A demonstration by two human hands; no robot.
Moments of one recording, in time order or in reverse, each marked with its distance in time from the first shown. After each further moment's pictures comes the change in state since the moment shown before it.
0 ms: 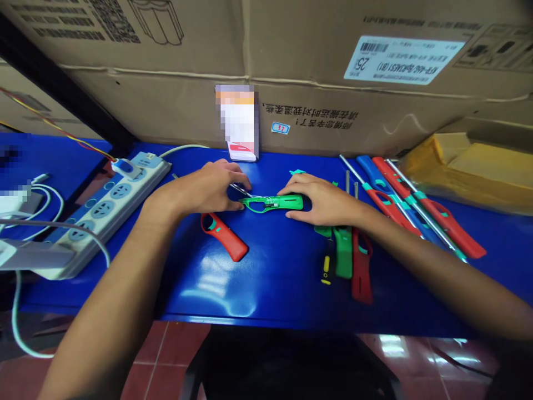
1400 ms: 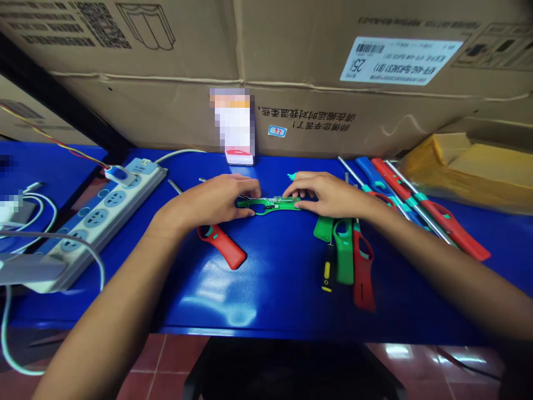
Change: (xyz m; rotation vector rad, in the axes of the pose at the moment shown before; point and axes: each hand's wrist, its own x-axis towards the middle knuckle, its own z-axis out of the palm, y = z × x) left_hand 0.006 0.018 0.008 -0.083 0.015 0.094; right_hand 0.004 0.027 -0.015 0.145 -0.019 -0.061
